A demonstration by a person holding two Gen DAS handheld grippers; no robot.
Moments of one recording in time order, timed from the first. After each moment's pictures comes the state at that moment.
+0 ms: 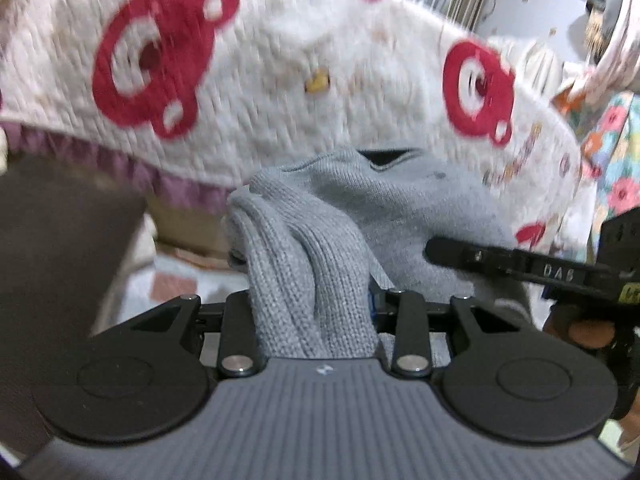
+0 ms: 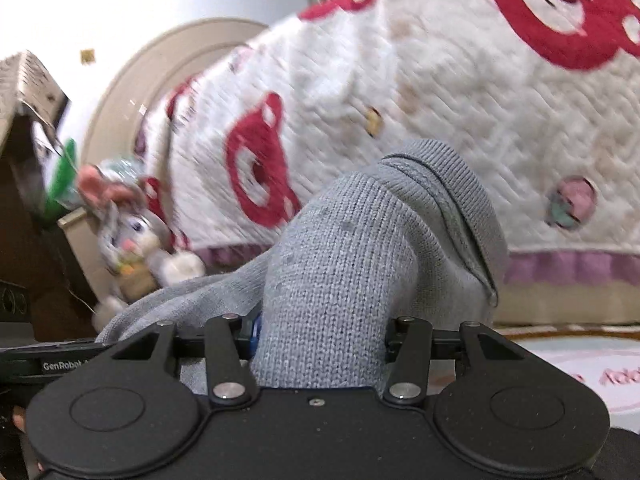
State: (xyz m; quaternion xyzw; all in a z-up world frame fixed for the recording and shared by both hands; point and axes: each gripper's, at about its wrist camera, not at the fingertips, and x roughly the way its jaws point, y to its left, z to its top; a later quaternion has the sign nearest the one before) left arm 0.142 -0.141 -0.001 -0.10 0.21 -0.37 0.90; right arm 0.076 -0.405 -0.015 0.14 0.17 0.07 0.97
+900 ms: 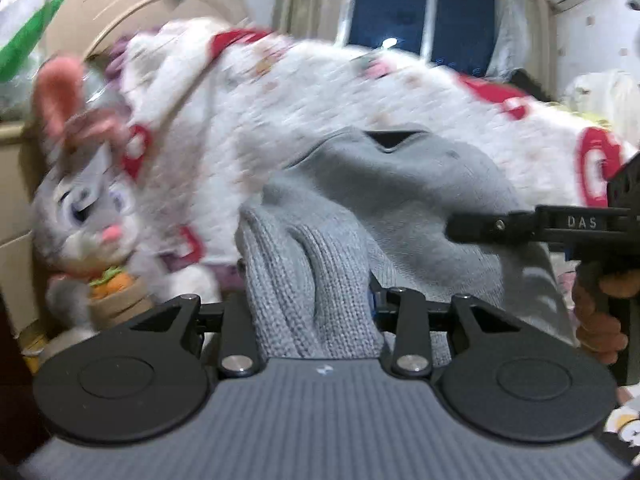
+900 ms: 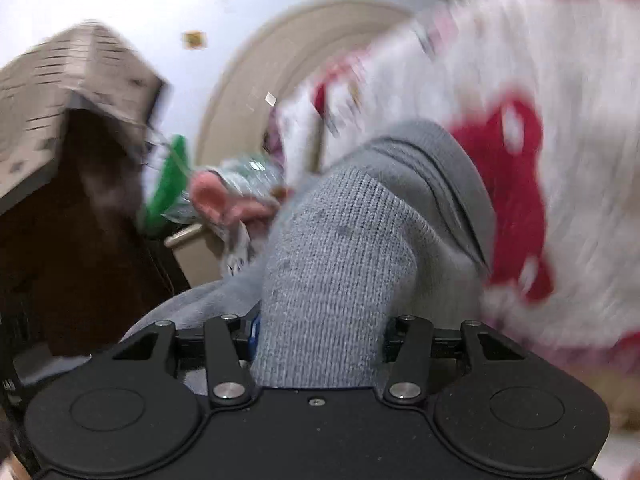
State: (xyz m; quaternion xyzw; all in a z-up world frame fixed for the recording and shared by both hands) left arm 0.221 0.029 0.069 -0.07 0.17 -0.19 0.96; right arm 0.259 -0.241 0.037 0.16 0.18 0.26 0.93
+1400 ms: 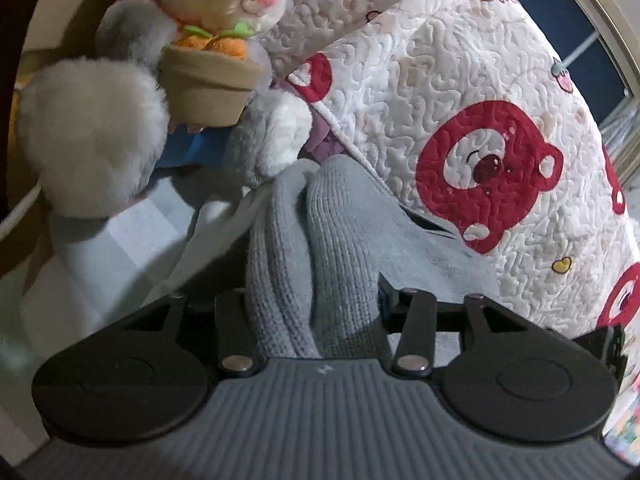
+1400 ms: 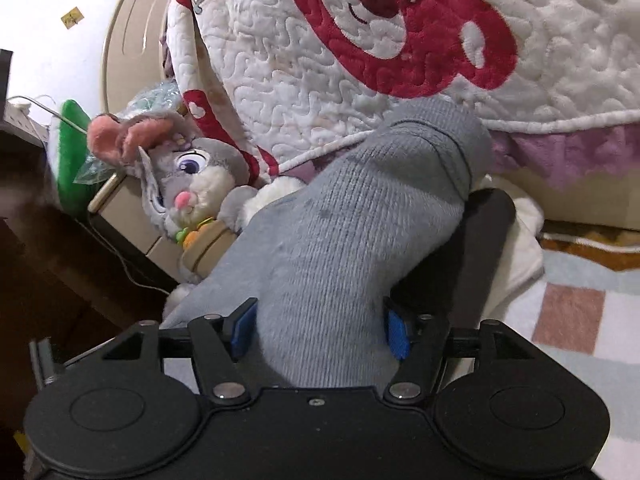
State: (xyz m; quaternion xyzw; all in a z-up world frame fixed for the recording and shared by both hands) left arm 0.281 0.092 -0.044 -0.34 0.30 -0.17 0.87; right arm 0.304 -0.253 -0.077 0.27 0.33 0.23 0.88
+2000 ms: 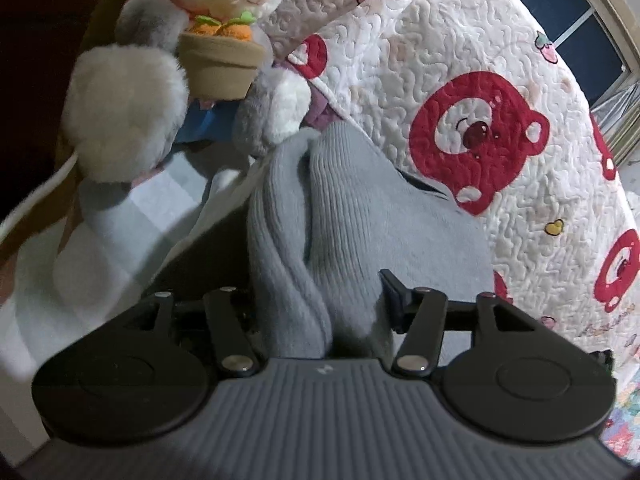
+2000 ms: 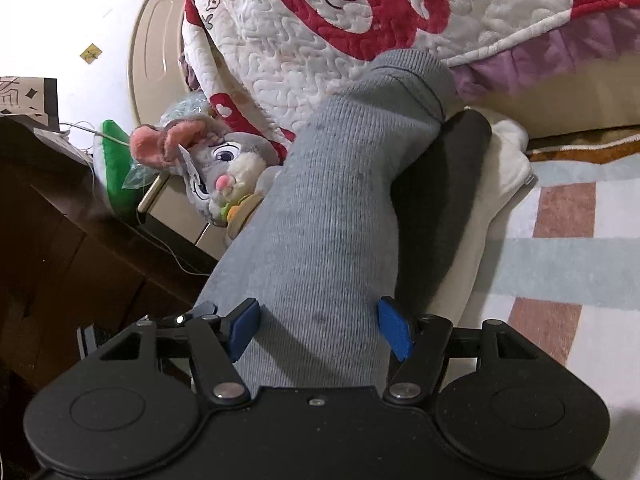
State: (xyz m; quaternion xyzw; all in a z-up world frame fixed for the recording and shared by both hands) left arm 0.233 0.097 -0.046 -0.33 0.32 -0.17 0.87; right arm 0.236 -0.276 -0.116 0.35 0.31 0.27 0.84
